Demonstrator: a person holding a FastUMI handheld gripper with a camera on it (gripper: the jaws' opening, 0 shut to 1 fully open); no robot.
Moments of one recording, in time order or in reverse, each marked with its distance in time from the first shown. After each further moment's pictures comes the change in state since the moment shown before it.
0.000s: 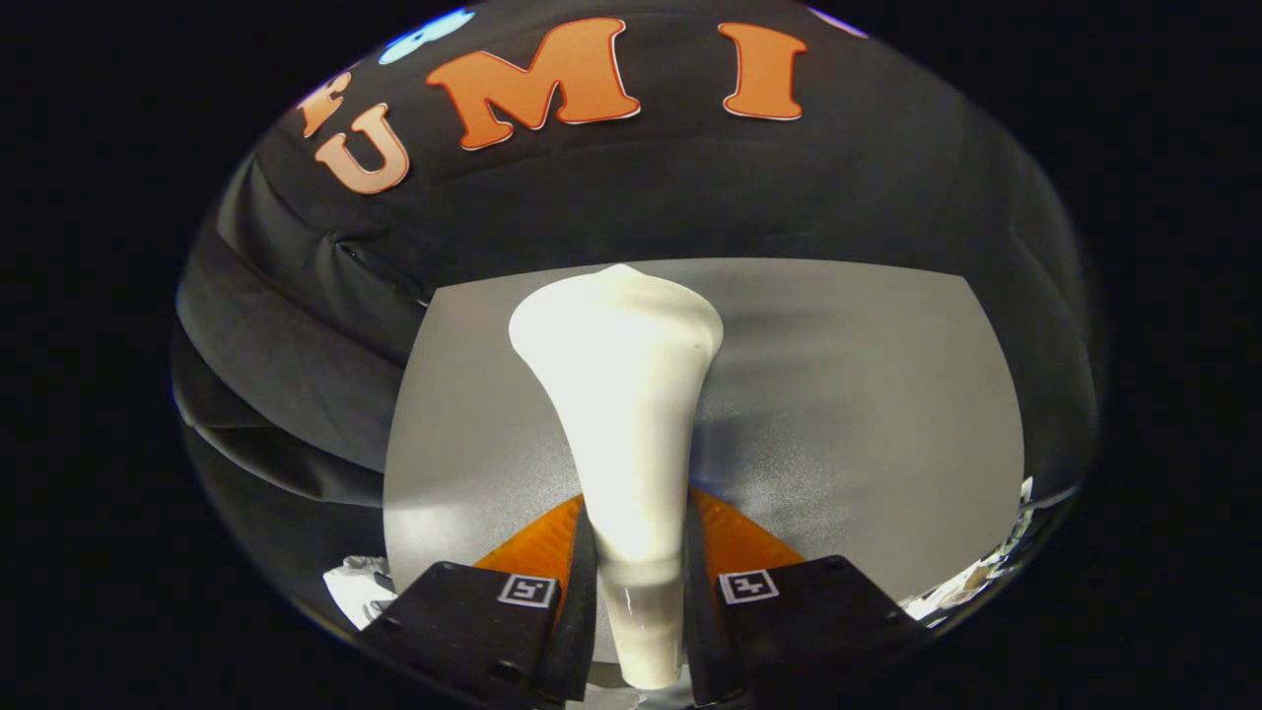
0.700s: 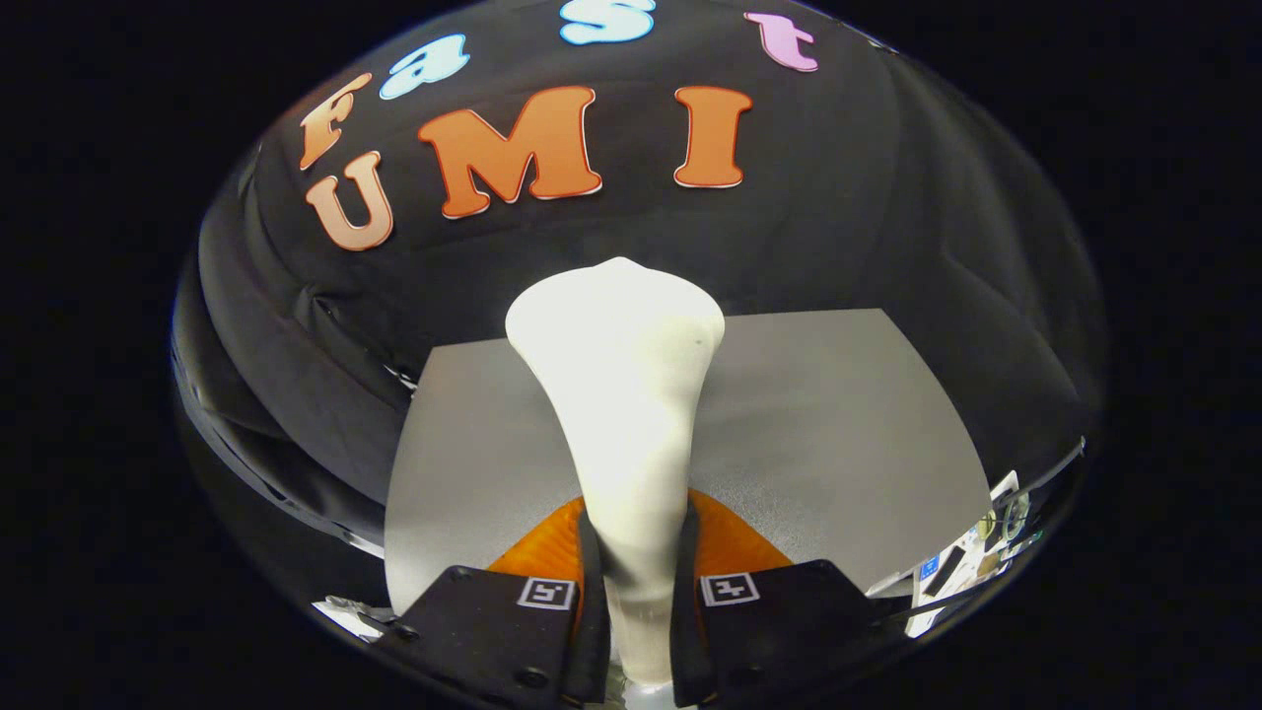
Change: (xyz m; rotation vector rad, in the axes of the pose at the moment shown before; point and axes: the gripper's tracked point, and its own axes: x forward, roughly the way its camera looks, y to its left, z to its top) arm -0.051 0.004 0.007 0.047 -0.289 -0.064
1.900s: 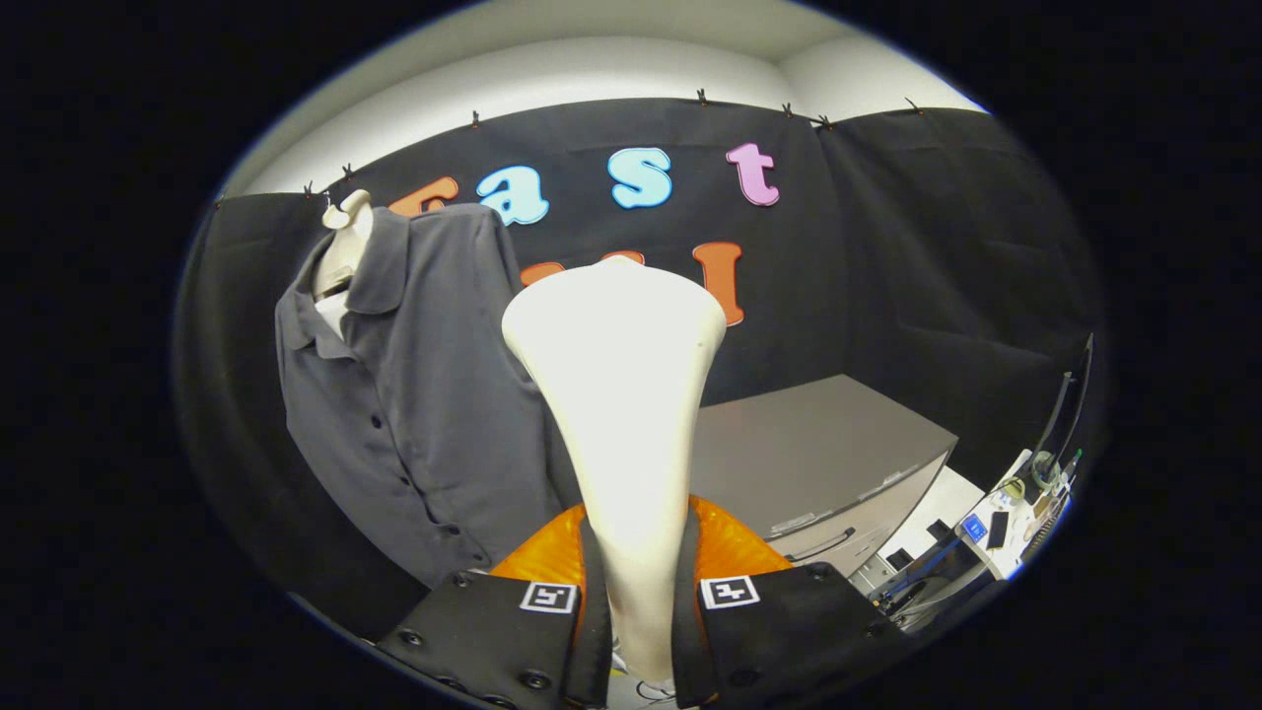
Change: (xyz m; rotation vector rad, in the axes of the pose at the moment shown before) arm -0.230 0.158 -0.063 0.044 -0.504 0.057
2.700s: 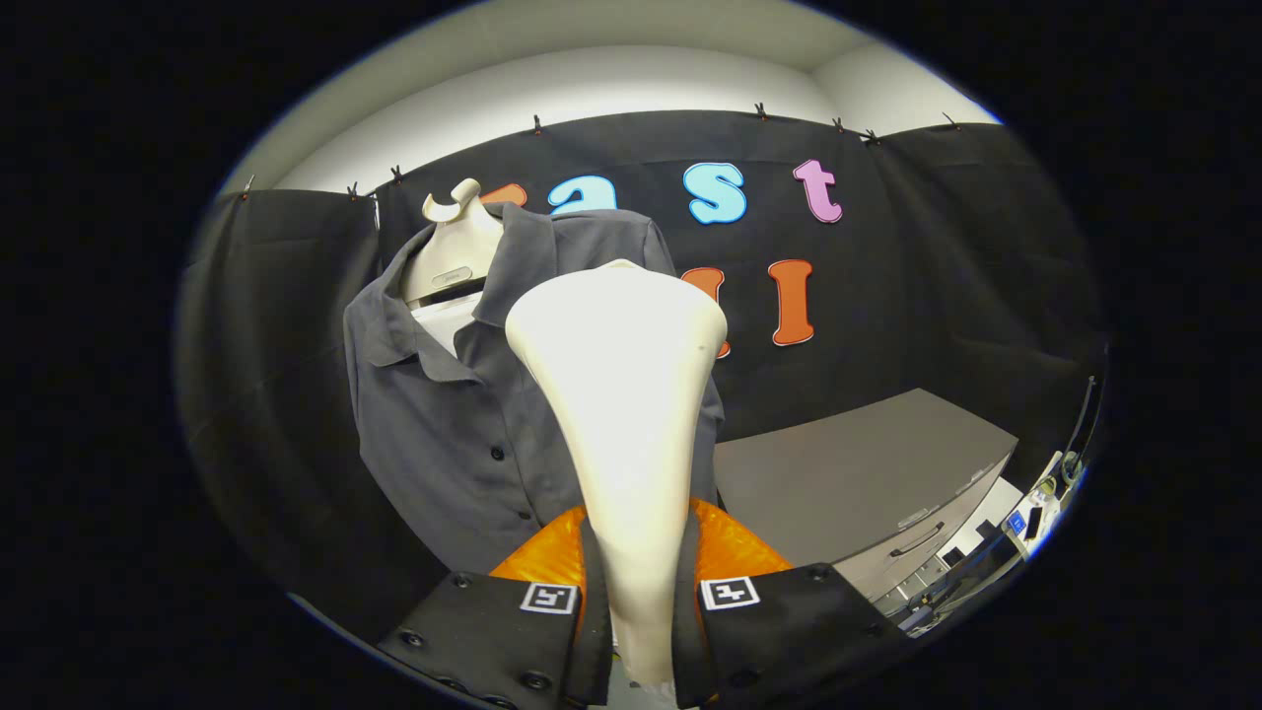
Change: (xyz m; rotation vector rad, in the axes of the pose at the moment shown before) arm 0.030 0.143 0.007 0.003 -0.012 0.083
